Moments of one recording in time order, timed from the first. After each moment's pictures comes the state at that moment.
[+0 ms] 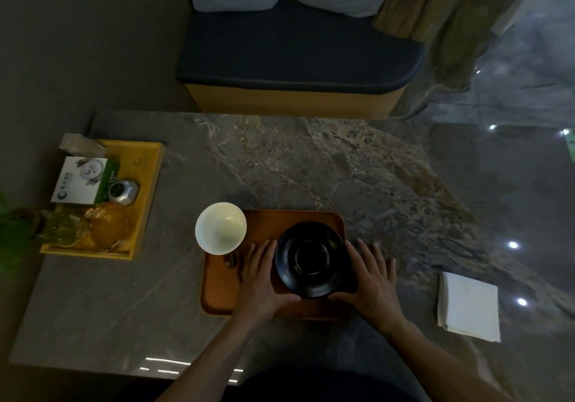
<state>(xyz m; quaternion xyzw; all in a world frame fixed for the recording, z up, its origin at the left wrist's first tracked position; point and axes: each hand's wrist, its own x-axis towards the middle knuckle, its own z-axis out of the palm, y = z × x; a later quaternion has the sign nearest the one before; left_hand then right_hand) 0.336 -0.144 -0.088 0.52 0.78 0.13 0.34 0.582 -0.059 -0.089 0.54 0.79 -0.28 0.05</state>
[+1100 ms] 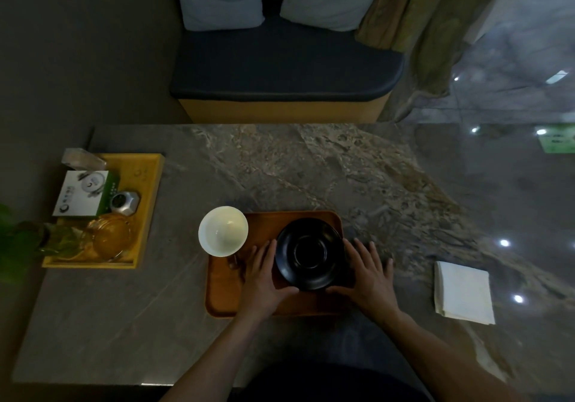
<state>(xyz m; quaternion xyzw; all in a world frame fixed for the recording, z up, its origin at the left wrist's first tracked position) 0.333 -0.141 -0.081 0.49 0.77 0.14 0.39 0.572 -0.067 -0.086 0.58 0.77 -0.27 0.05</state>
